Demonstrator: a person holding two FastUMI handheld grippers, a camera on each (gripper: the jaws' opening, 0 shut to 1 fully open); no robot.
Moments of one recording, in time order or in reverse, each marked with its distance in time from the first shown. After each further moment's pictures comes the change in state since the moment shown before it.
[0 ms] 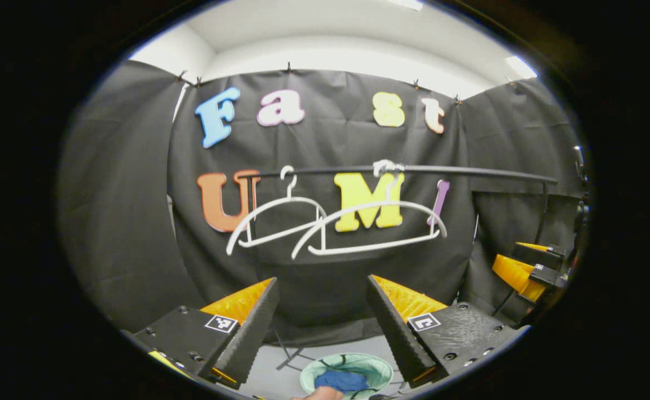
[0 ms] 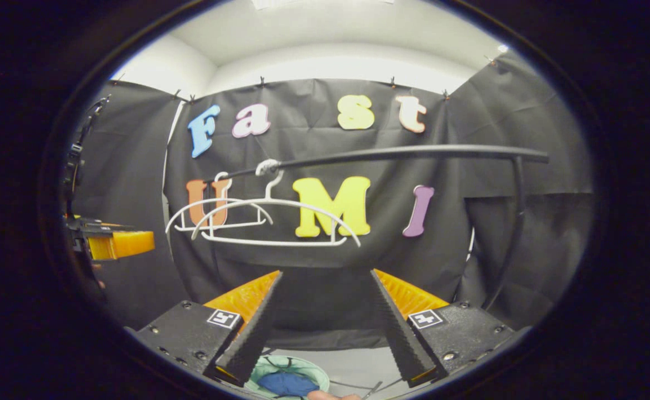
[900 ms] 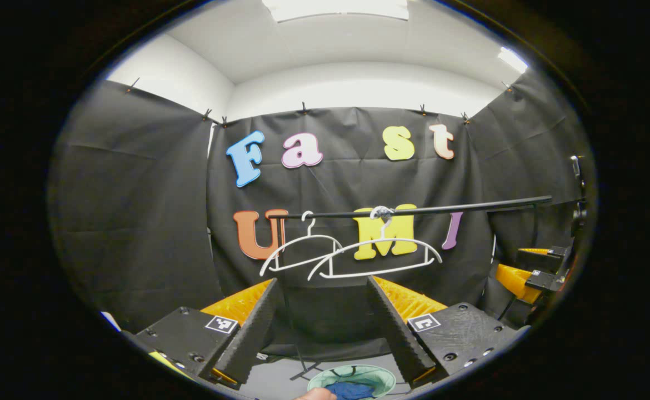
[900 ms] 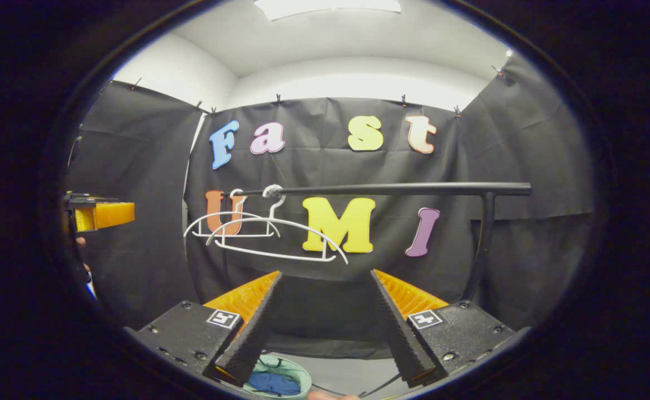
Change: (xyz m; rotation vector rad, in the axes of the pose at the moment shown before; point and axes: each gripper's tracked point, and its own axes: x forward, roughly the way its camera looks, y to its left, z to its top) left arm -0.086 -0.043 0.040 0.039 -0.120 0.178; right arm -0.041 -0.044 0.014 -0.034 -0.051 0.138
